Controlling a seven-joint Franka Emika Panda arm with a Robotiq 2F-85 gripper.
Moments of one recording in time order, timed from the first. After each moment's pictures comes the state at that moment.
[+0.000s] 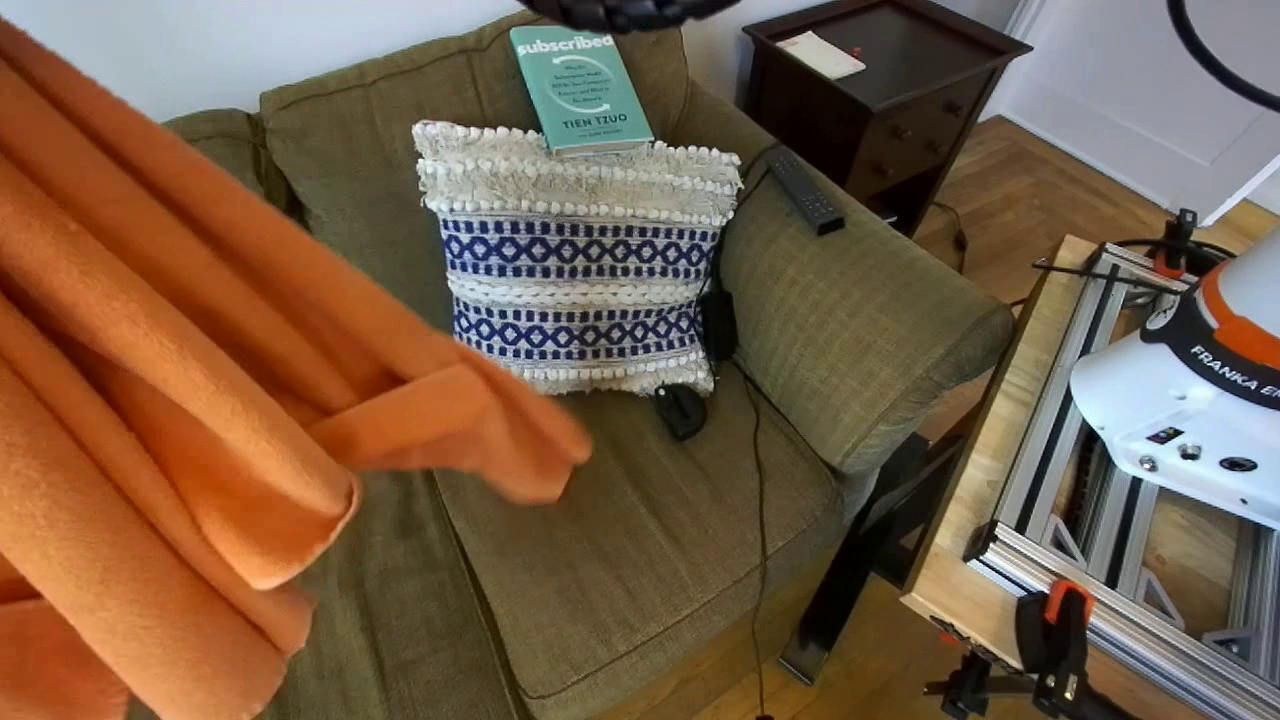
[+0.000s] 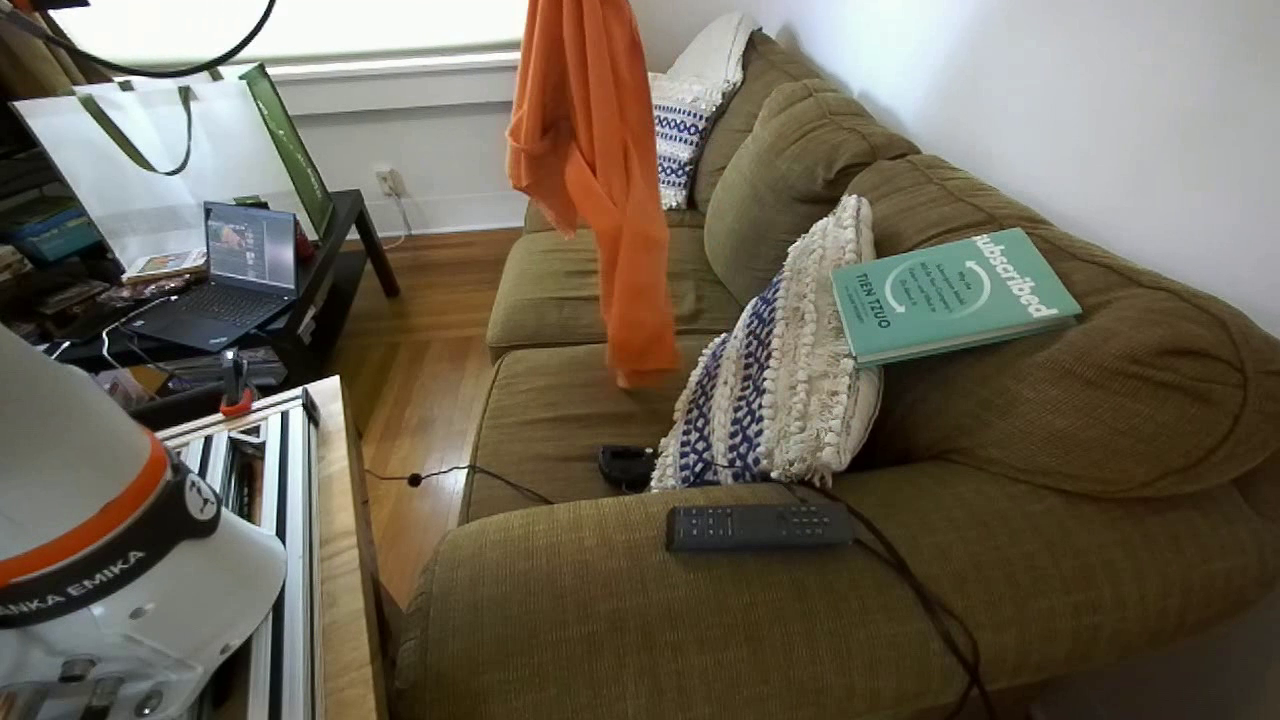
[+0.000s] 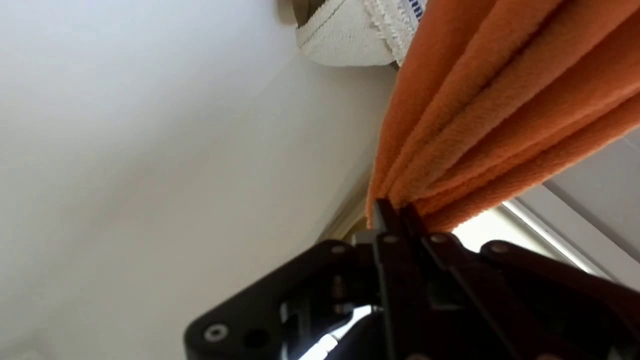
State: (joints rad) arm 0.25 0.29 0.44 -1.84 -0.53 3.43 -0.46
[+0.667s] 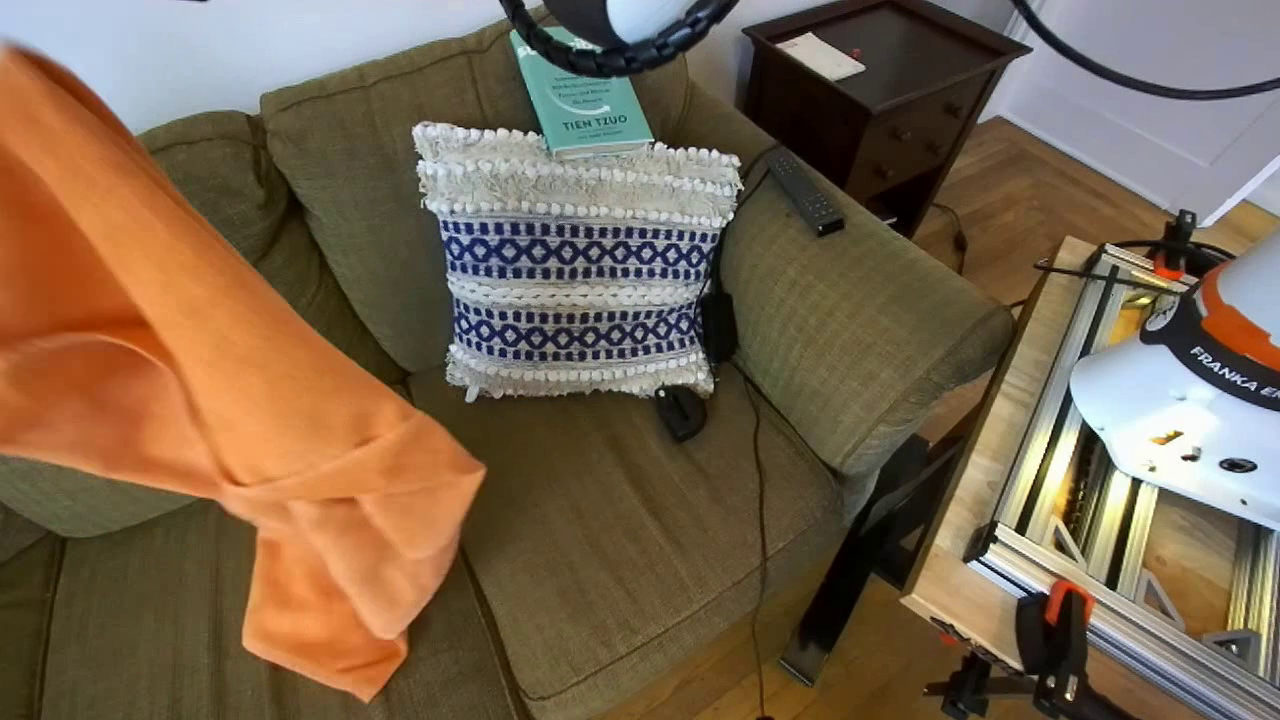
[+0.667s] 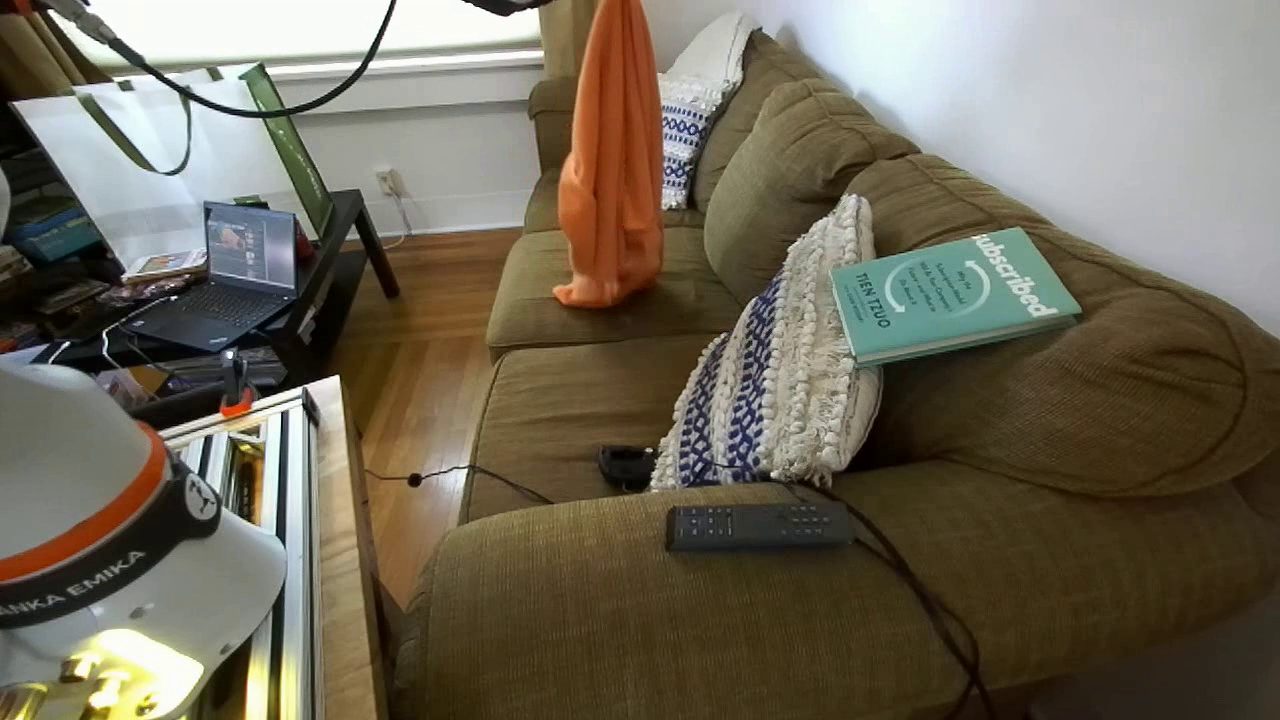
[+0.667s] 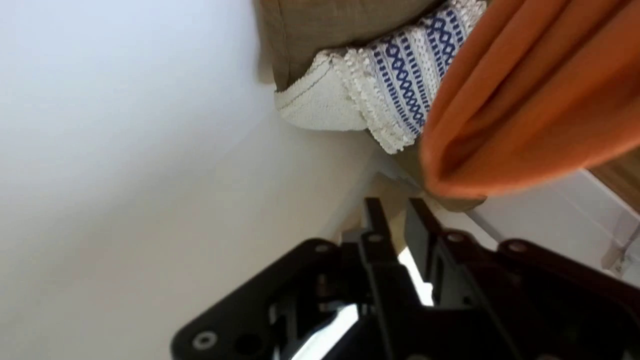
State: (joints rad) arm -0.02 0.46 0.61 -1.78 -0.77 3.35 -0.46
